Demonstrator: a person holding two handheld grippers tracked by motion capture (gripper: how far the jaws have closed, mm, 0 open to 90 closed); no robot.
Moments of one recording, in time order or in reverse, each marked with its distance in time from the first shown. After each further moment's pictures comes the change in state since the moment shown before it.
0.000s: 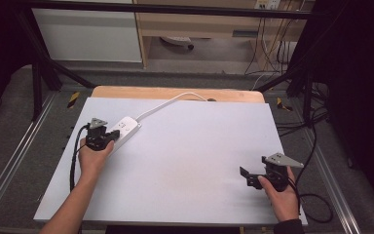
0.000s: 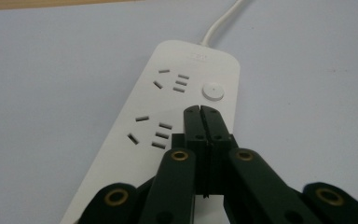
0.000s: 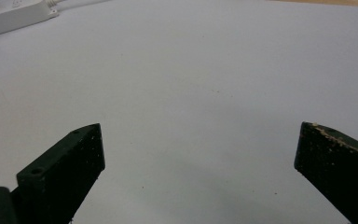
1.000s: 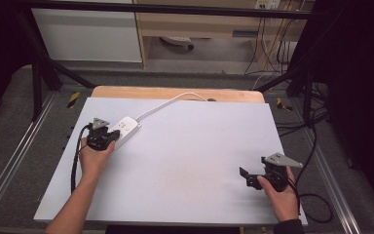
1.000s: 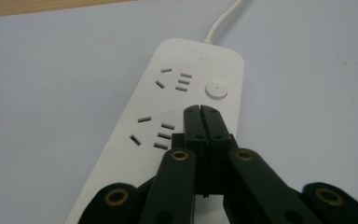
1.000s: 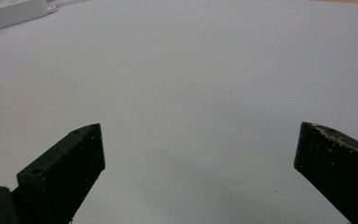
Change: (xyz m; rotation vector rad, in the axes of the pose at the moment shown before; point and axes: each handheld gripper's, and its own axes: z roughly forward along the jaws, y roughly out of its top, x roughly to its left) left arm -0.003 0.001 0.002 0.010 0.027 0.033; right arm 0.001 0.000 0.001 0.012 -0.003 -0.005
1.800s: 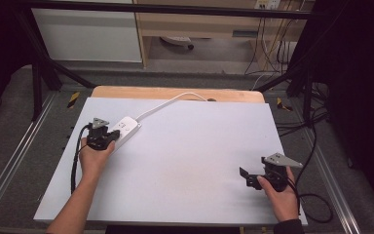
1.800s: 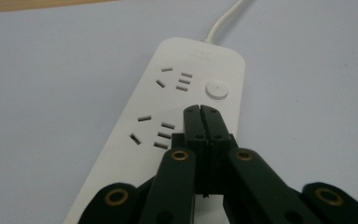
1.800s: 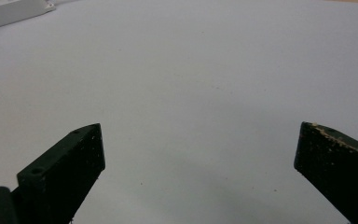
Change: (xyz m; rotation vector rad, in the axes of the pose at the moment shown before) left arm 0.000 0.000 0.000 0.005 0.005 -0.009; right arm 0.000 0.000 0.000 0.004 -0.005 0.000
